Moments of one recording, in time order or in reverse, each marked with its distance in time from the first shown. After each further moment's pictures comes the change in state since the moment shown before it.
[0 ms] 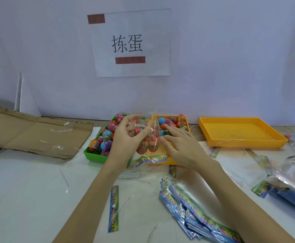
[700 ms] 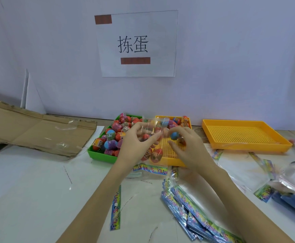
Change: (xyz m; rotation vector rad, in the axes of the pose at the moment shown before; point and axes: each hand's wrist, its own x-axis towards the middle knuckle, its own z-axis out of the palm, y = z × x) left_hand -0.002 -0.011 0.006 0.170 -0.050 -0.029; right_hand -0.016 -0.002 -0.004 0.300 0.334 -0.060
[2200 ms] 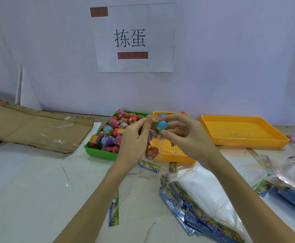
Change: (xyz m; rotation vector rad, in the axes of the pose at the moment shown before) left_hand -0.004 0.007 0.009 0.196 0.063 0.223; right_hand 0.009 -0.046 -0.033 0.602 -0.114 0.184
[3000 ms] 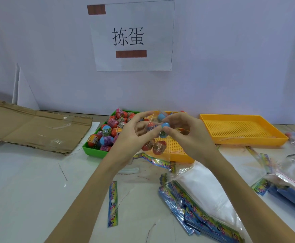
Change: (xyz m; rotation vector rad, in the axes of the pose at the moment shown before) left_hand 0.004 0.004 -0.015 -0.320 -0.254 -0.193; right_hand 0.001 0.004 -0.002 -0.245 0.118 -0.090
